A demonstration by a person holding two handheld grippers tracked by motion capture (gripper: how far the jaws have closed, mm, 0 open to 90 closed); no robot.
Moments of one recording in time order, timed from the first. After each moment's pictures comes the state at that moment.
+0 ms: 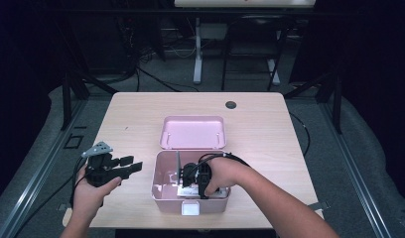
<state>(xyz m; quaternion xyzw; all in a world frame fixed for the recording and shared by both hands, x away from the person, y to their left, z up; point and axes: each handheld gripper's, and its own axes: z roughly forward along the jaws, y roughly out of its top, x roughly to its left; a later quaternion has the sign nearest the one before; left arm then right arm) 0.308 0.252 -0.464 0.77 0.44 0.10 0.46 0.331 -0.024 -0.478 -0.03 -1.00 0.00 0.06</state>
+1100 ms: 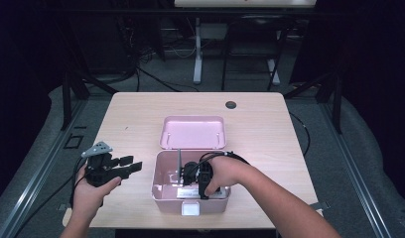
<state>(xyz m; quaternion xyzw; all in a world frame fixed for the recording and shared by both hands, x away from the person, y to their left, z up) 0.308 0.253 -0.464 0.76 0.44 0.11 0.46 0.331 -0.027 -0.472 -0.04 -1.00 -0.02 0.07</state>
